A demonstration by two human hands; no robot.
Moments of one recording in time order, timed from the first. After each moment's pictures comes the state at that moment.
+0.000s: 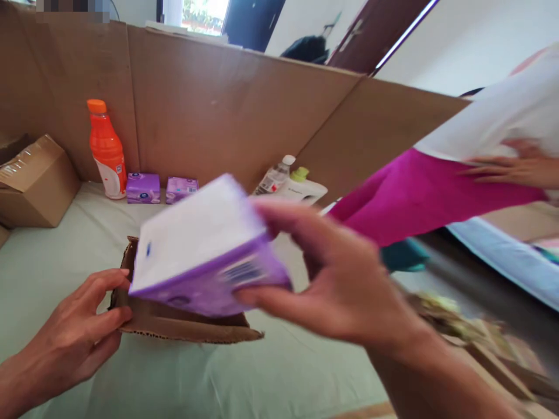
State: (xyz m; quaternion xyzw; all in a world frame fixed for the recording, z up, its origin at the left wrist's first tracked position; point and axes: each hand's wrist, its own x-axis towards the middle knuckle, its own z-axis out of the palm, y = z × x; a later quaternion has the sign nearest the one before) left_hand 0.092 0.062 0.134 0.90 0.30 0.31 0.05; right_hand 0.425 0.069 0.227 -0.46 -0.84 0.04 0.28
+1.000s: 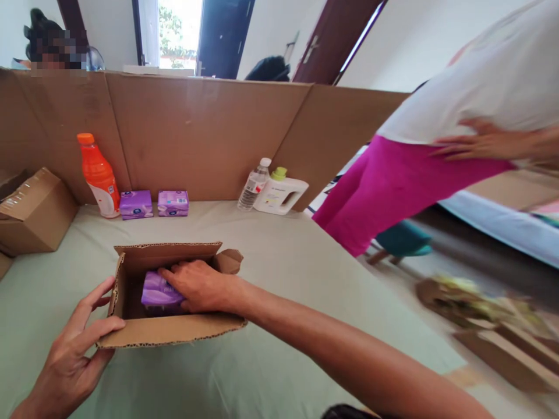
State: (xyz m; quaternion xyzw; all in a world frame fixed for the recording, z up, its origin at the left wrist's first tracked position) left_hand 0.092 0.045 0.103 0.85 0.37 0.36 0.05; right_hand 0.350 0.117 0.139 -0.39 -0.91 0.13 -0.06
